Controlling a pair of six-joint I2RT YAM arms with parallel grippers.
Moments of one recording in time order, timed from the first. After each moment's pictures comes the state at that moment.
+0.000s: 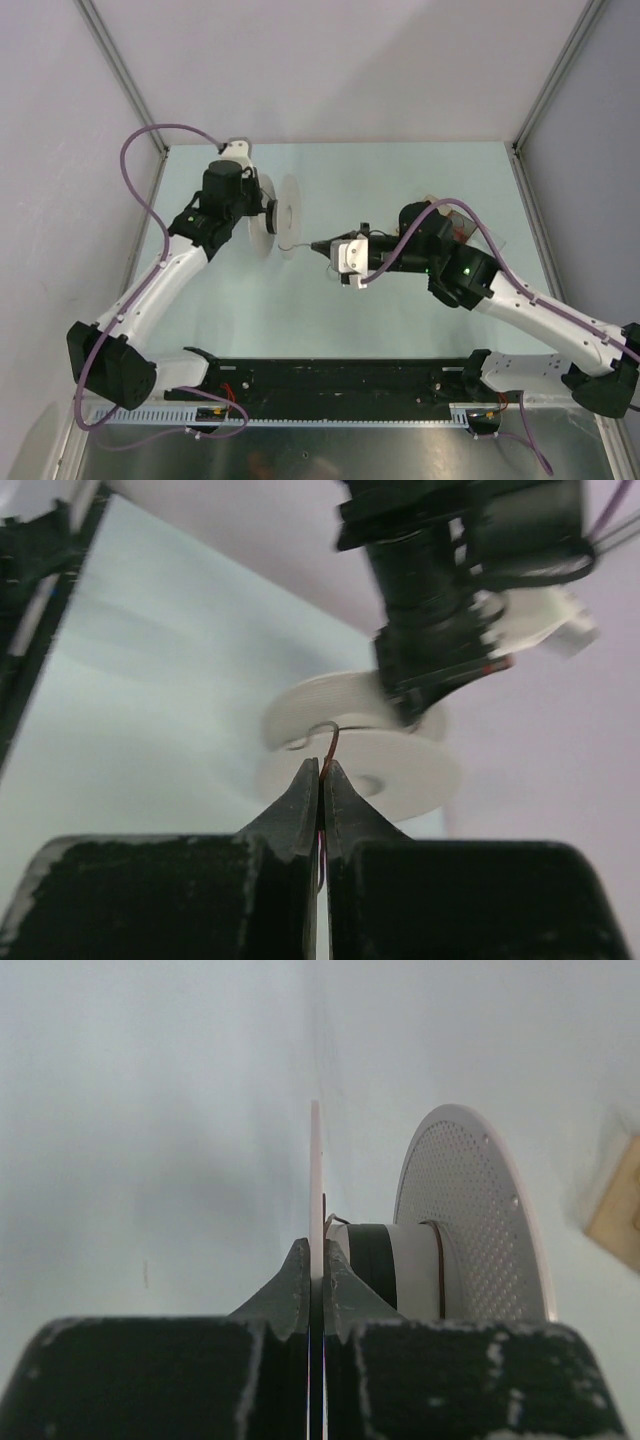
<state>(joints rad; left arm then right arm) -0.38 1.25 1.16 -0.37 -0.23 -0.28 1.00 1.10 1.17 -0.23 -0.45 -0.76</state>
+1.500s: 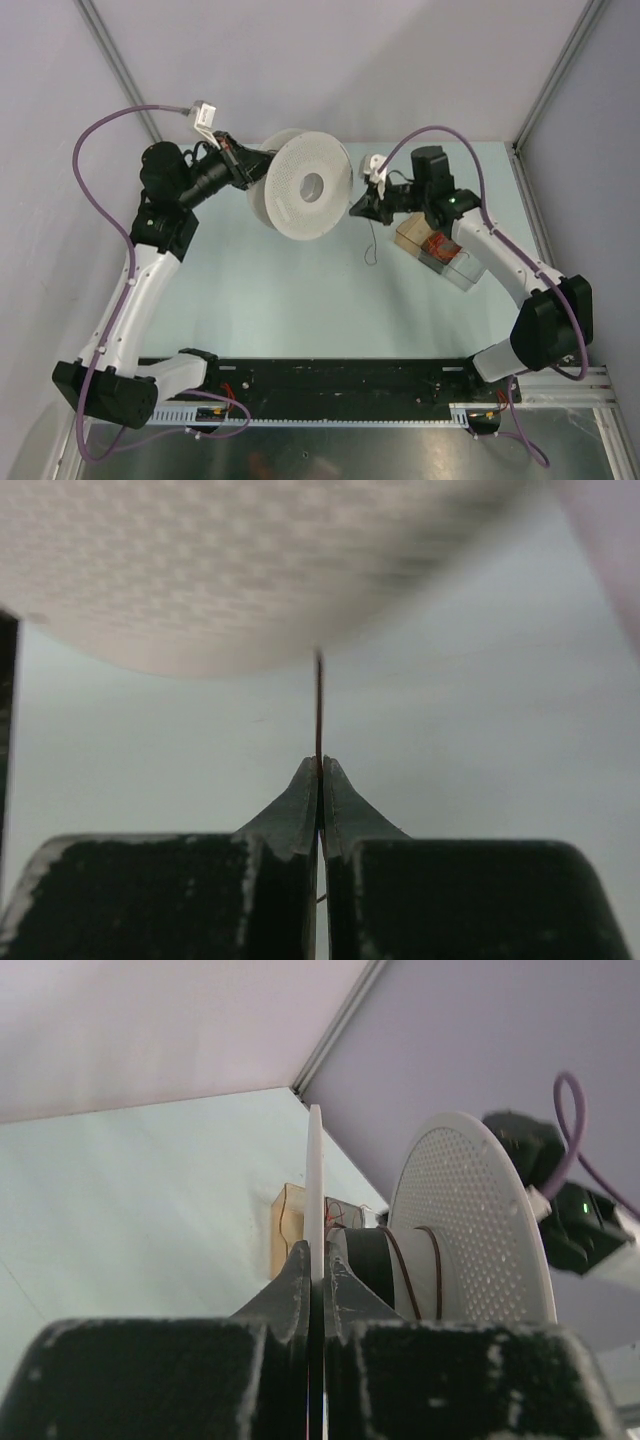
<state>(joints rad) -0.22 1.13 1.26 -0.08 0.60 -0.53 0.40 1.49 1.31 -0.29 -0.85 -0.55</state>
